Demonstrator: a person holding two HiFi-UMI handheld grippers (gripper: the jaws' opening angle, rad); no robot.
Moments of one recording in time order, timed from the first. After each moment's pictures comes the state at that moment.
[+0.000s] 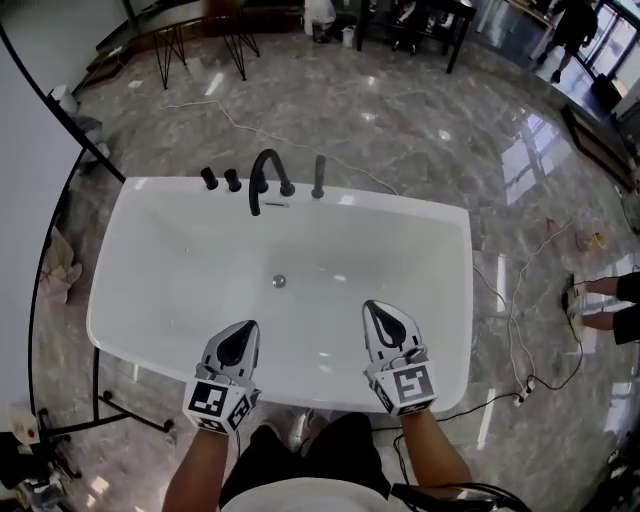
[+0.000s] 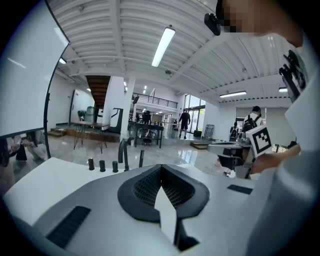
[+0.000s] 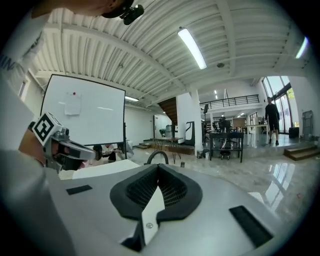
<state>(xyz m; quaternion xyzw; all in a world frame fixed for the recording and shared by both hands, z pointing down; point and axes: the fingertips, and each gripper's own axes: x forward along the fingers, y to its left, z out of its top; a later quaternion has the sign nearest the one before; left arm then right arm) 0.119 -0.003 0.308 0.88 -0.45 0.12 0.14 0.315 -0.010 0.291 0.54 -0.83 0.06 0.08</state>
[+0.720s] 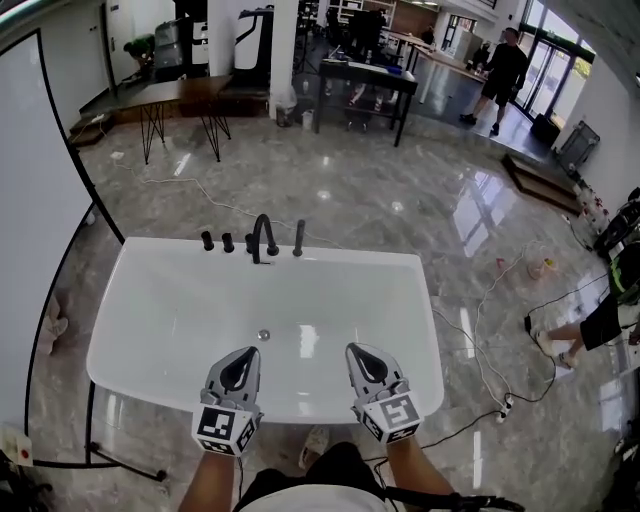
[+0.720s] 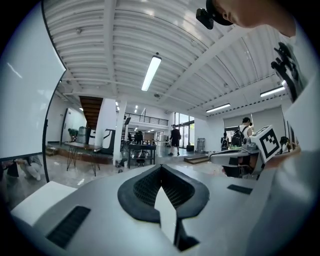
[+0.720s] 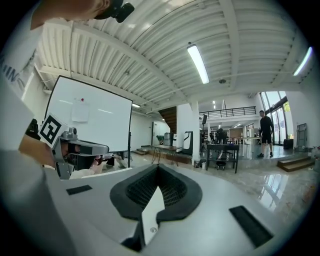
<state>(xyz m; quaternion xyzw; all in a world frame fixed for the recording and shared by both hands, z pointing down) 0.066 0.103 0.172 0.91 -0.41 0.03 0.05 0.238 0.133 0.169 0.57 -0.82 0.01 0.07</state>
